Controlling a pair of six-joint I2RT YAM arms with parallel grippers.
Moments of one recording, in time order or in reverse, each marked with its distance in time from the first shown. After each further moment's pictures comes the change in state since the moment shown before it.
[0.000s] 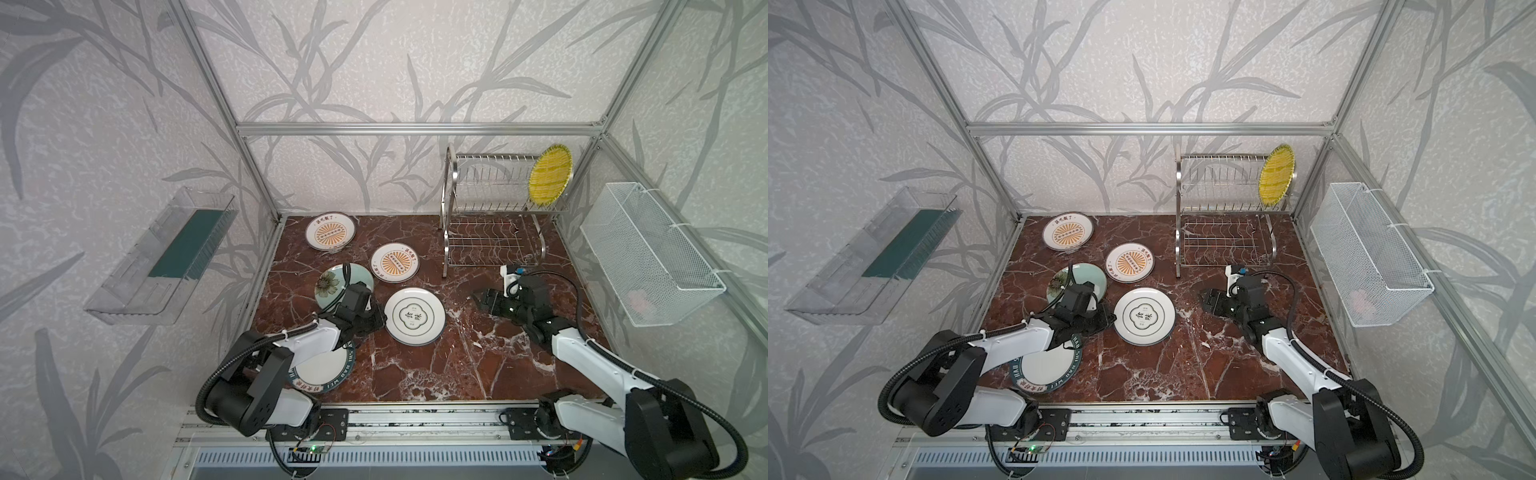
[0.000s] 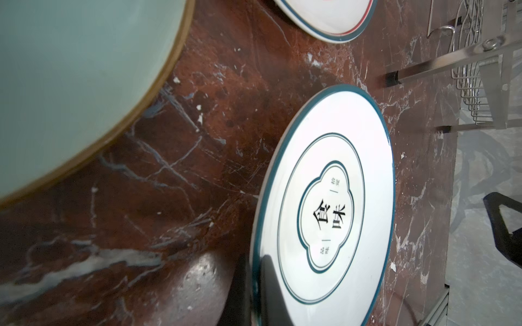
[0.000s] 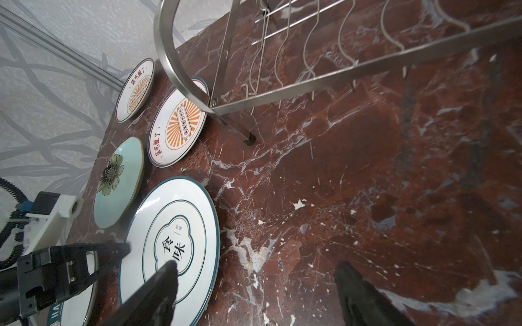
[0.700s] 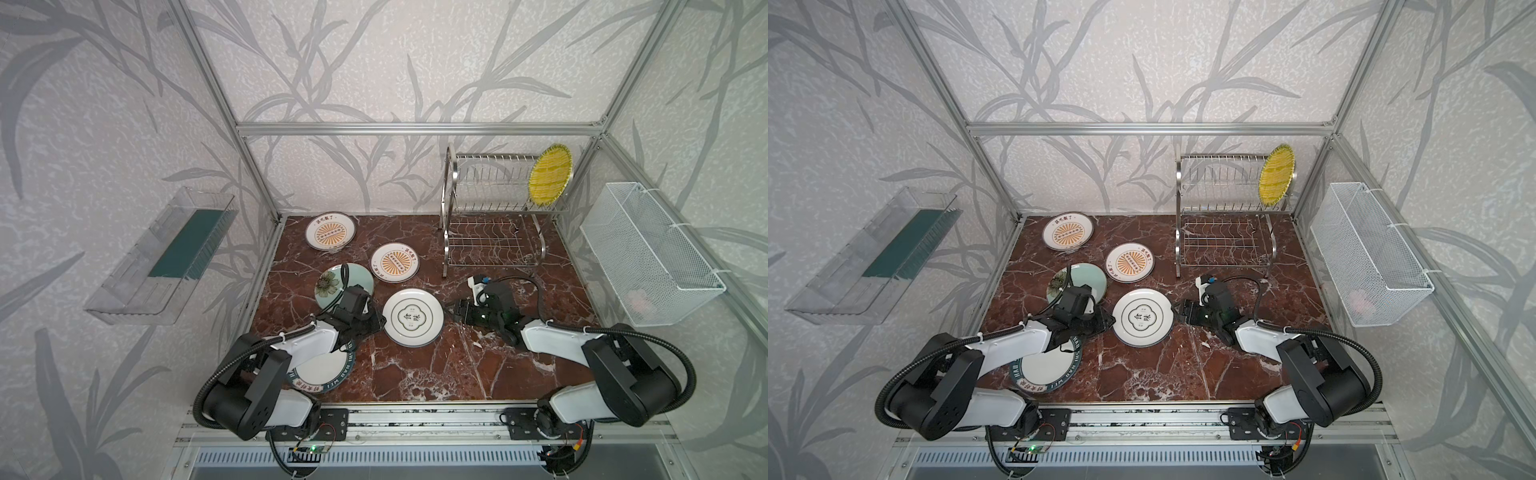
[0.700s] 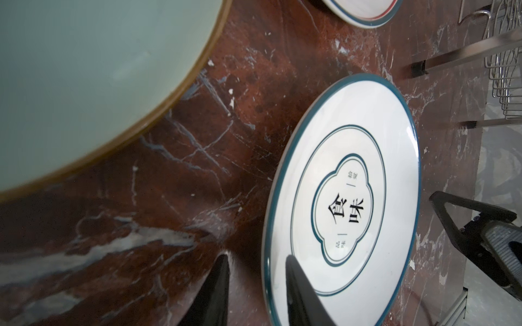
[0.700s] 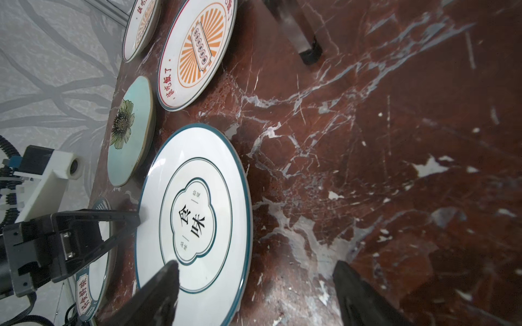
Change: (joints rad) left arm 0.008 -0.028 -0.015 -0.061 -0.008 0.022; right arm 0.212 0.296 -0.003 0.249 -0.019 0.141
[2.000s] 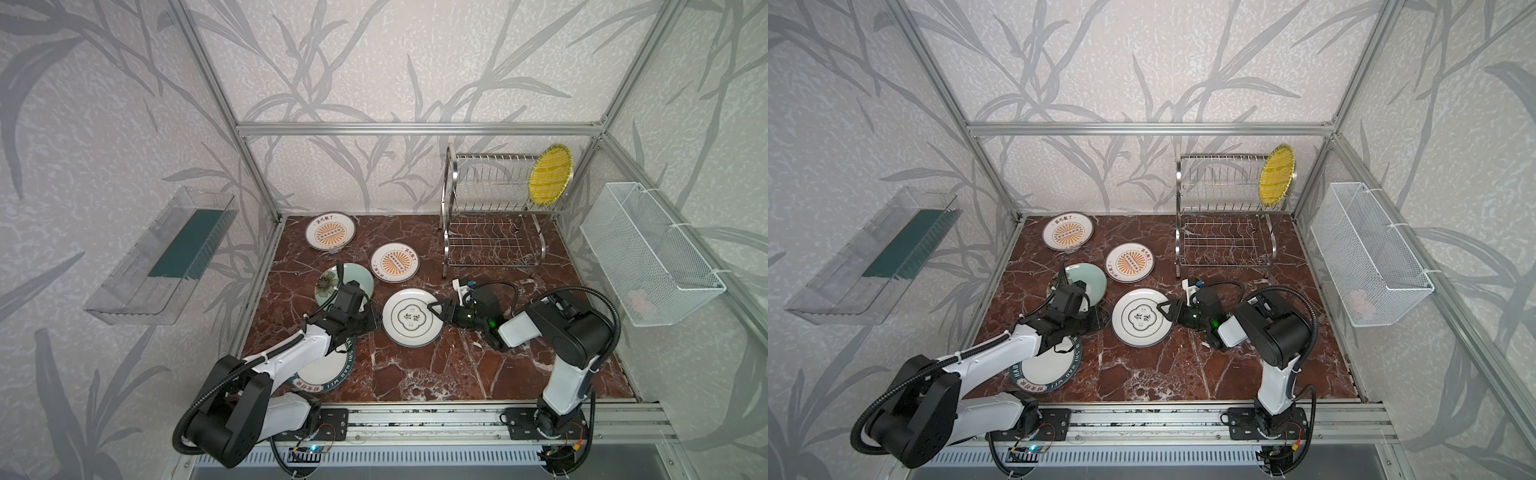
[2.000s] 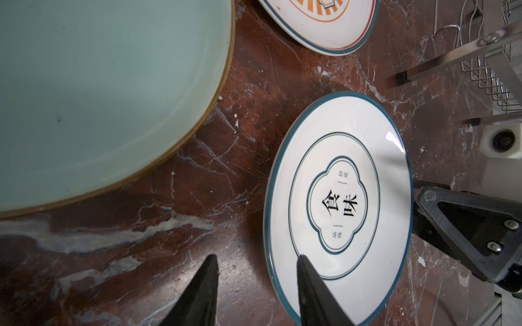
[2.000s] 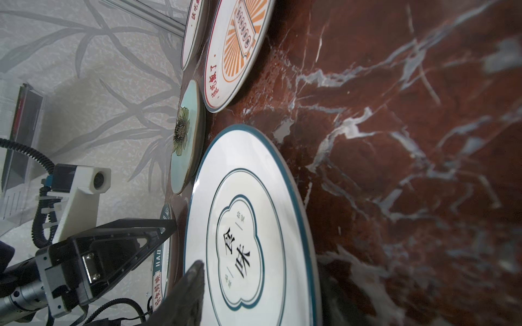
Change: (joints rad) left arm 0.006 -0.129 0.017 -0.116 -0.079 0.091; right arm 0.049 0.388 0.000 0.592 -0.179 0.274
